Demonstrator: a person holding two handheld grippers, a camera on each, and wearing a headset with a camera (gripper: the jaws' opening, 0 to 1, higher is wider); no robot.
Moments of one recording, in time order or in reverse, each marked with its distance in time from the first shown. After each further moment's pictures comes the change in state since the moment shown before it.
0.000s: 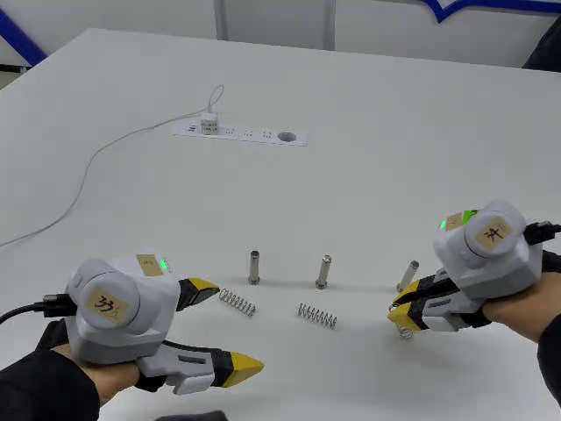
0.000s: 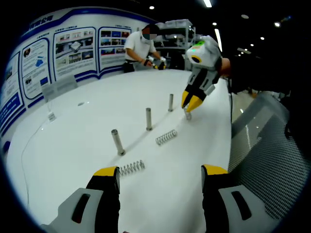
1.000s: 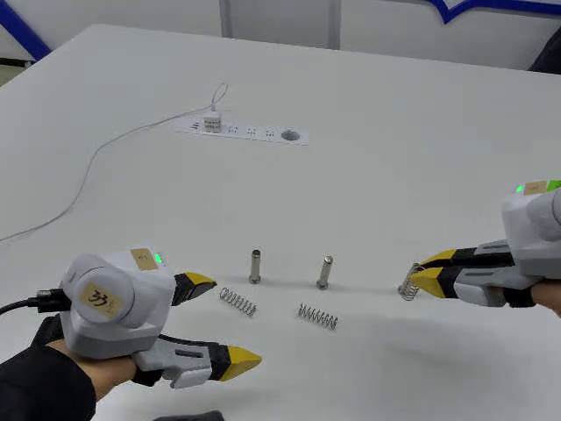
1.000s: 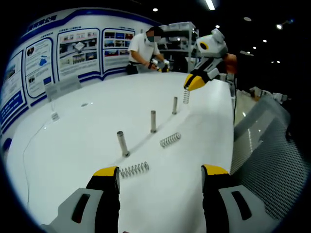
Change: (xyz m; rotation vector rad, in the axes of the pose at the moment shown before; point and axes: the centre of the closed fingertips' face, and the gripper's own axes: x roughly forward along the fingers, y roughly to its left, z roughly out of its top) left arm -0.004 0.007 0.004 -0.019 -0.028 0.023; right arm -0.055 -0.023 0.043 0.109 -0.186 -0.105
